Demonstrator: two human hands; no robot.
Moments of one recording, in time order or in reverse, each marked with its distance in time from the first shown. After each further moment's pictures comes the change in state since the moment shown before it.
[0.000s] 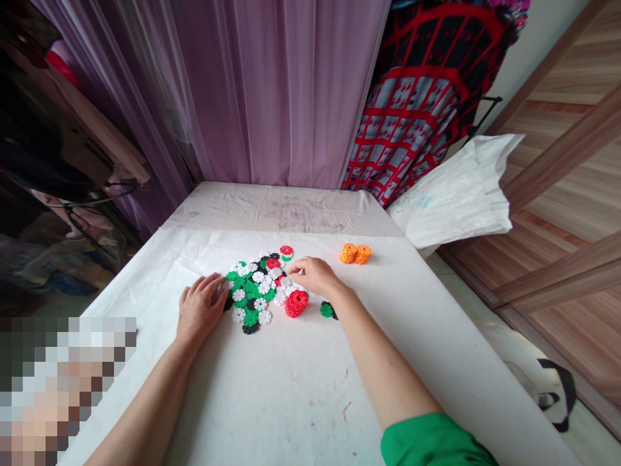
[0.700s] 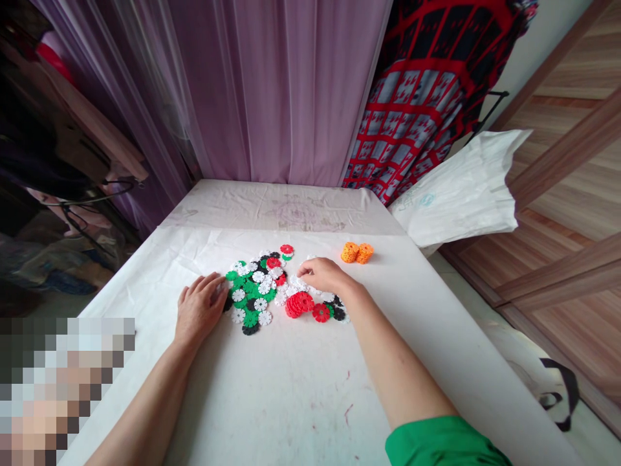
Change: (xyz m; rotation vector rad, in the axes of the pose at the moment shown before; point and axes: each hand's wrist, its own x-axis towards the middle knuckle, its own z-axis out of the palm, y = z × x) left_hand 0.000 0.000 -0.001 -0.002 -0.023 -0.008; right_hand 0.001 0.019 -0.015 -0.026 -0.154 0.046
